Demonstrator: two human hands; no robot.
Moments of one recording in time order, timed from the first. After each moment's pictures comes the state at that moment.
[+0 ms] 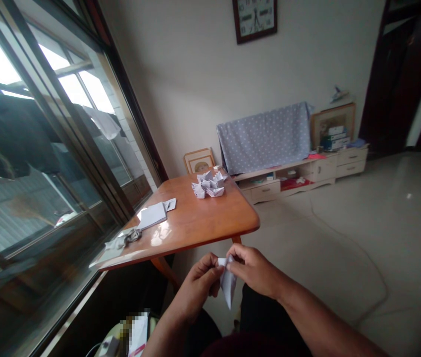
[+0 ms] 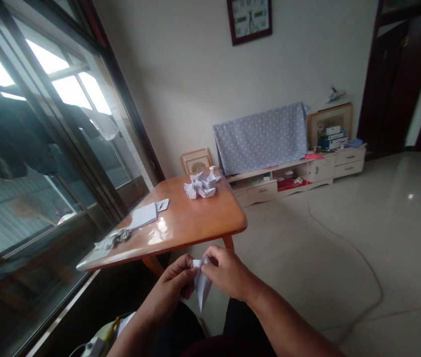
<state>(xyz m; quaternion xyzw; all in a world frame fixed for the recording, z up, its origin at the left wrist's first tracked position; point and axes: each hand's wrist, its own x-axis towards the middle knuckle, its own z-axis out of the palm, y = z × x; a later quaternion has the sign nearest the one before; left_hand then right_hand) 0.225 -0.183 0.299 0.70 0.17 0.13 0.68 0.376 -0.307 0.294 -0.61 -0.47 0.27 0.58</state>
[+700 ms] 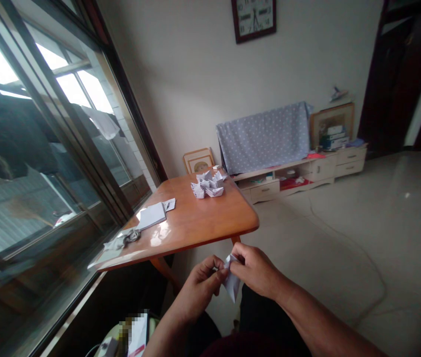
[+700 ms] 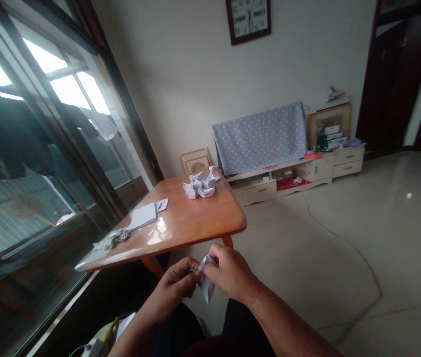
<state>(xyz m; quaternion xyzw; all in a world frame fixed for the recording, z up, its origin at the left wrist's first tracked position) 0.227 -0.186 0.306 0.75 0.15 0.12 0.63 0.381 -0.305 0.284 -0.70 -0.47 0.14 0.52</state>
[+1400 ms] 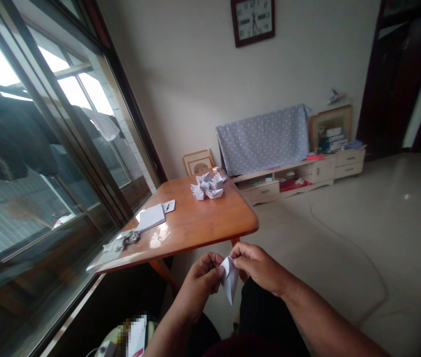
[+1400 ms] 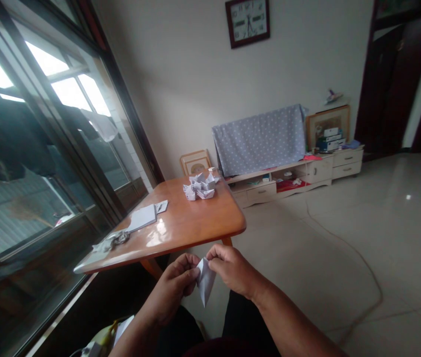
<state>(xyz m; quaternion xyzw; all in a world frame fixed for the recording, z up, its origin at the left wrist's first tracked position) 0.238 -0.181 0.289 0.67 0.16 0.16 0.71 0.388 -0.312 0.290 -0.58 -0.44 0.31 0.61</state>
